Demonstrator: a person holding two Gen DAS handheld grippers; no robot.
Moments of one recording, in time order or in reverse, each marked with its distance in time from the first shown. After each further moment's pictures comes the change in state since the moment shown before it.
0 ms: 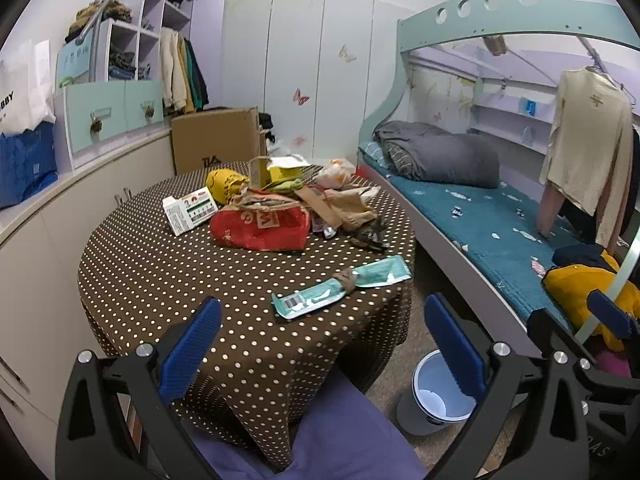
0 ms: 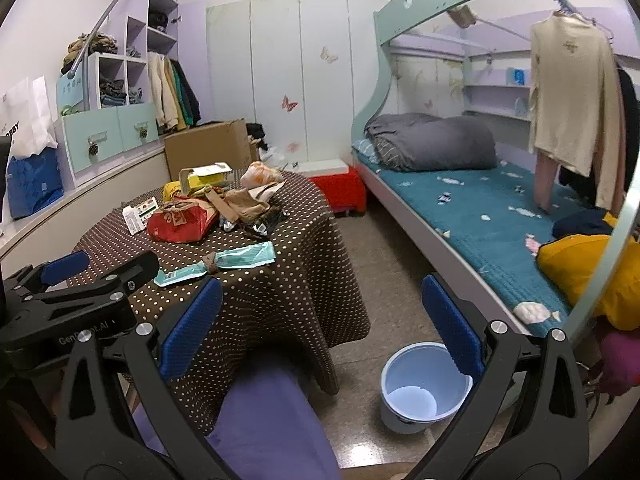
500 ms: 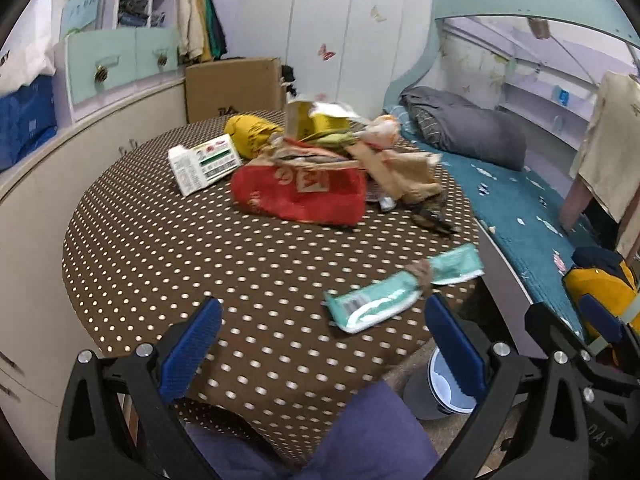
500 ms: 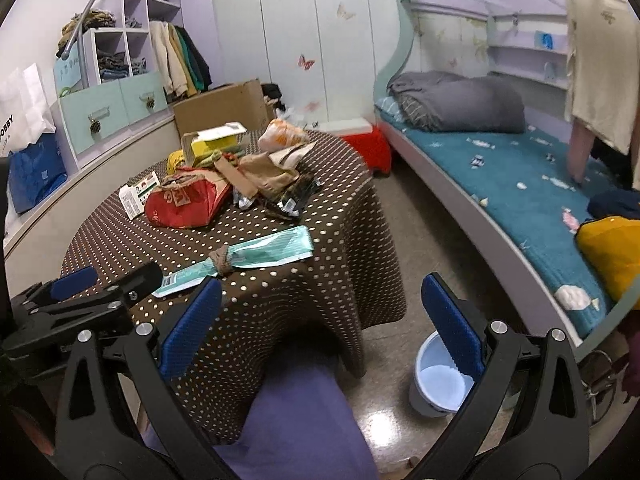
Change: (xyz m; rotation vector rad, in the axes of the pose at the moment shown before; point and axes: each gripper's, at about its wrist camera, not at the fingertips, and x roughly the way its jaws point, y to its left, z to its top) left arm 0.071 0.051 0.006 -0.087 0.161 0.038; right arm 0.082 0.028 0.009 0.021 0.163 0.079
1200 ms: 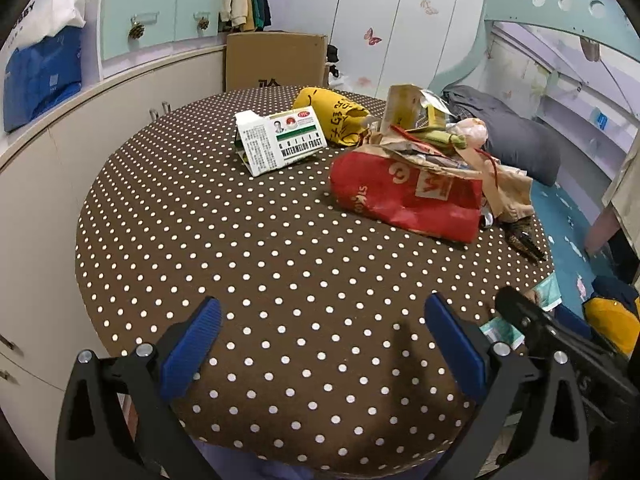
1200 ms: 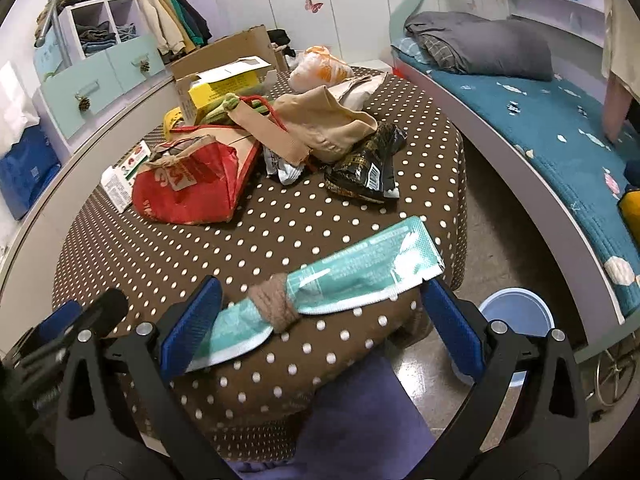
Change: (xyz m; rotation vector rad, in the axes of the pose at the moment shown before) left arm 0.038 0.069 0.014 -0.105 0.068 0.059; right arm 0.098 0.050 0.016 0.058 0.202 0.041
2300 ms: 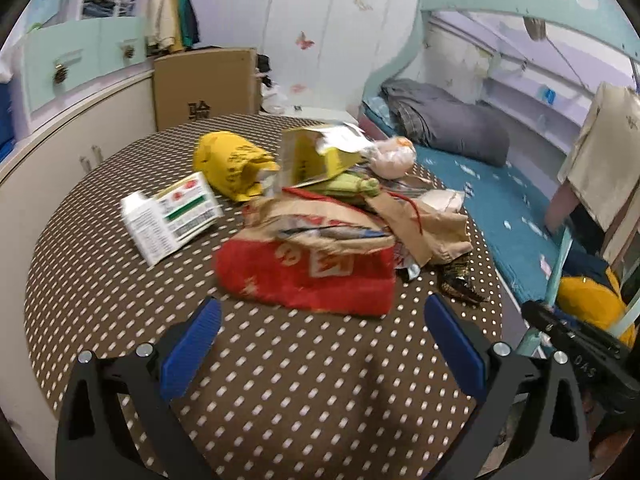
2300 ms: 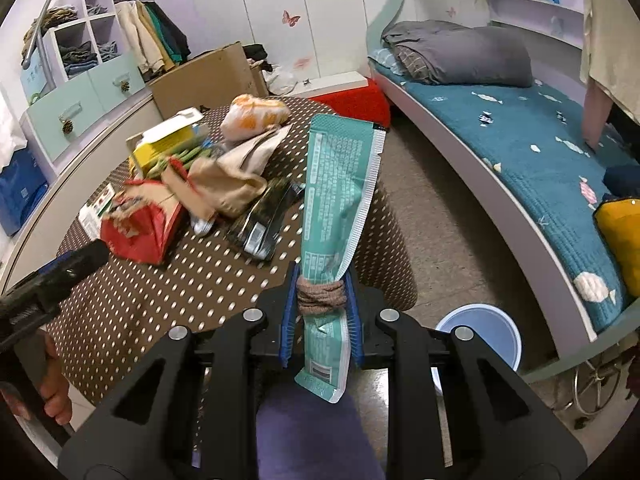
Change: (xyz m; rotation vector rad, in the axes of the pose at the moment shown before) left arm 0.024 -0.059 0.061 0.153 -0.001 -0.172; right arm -0.029 -0.071 0.035 0.020 -0.027 -0.045
